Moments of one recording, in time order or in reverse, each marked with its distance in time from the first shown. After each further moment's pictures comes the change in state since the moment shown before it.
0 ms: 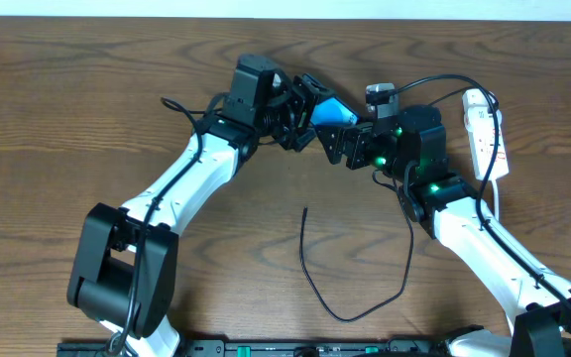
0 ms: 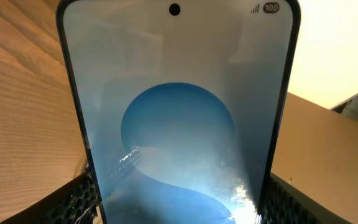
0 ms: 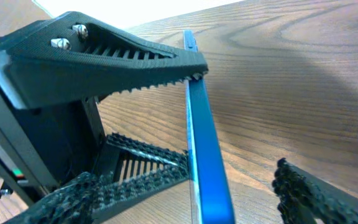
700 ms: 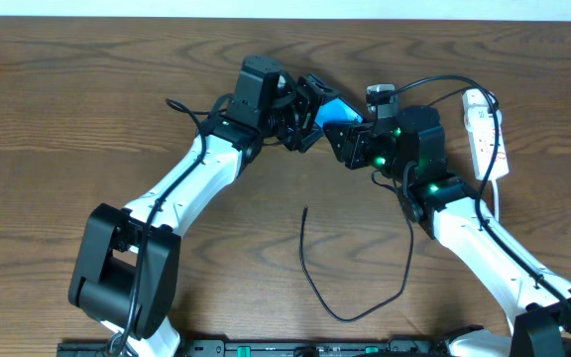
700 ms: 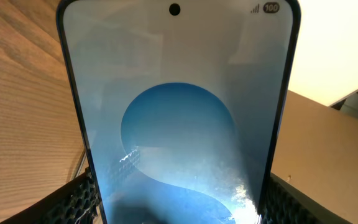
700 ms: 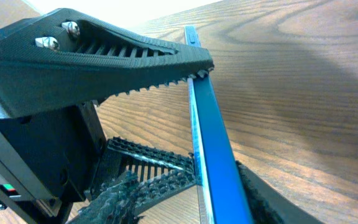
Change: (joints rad) left arm -0.019 0.000 0.000 0.017 -0.007 -0.016; right arm 0.005 0.000 0.000 -0.010 0.014 0.030
